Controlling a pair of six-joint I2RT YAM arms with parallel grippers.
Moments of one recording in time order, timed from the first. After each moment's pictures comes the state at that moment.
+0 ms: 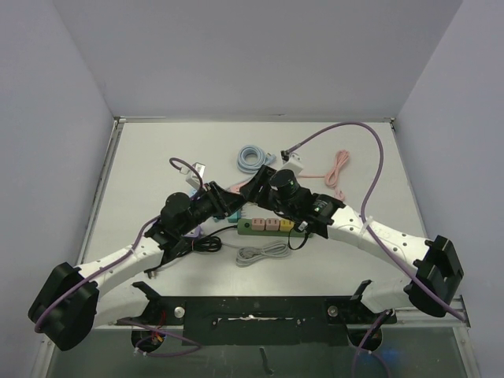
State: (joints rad) left arm -0.64 1.13 0.48 0.58 0.19 -0.96; right arm 0.89 1.34 1.05 -0.22 0.27 0.98
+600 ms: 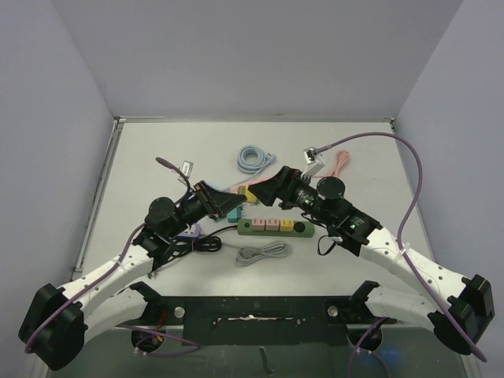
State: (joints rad) left arm -0.62 1.00 0.47 0.62 0.30 -1.08; right arm 0.75 1.05 0.83 0.05 -0.04 0.80
